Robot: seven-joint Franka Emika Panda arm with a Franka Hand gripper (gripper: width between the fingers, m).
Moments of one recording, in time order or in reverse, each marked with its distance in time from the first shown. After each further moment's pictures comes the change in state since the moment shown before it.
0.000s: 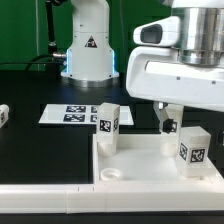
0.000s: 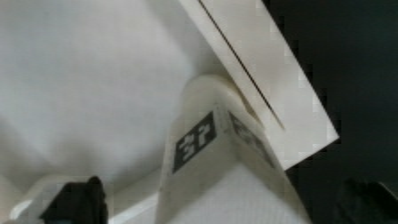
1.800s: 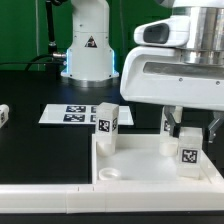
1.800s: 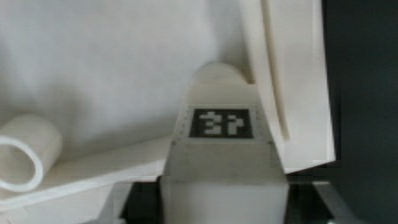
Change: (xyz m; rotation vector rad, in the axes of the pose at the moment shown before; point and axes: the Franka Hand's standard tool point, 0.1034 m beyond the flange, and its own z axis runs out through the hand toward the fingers) arm 0.004 0.002 0.001 -0.003 0.029 -0.019
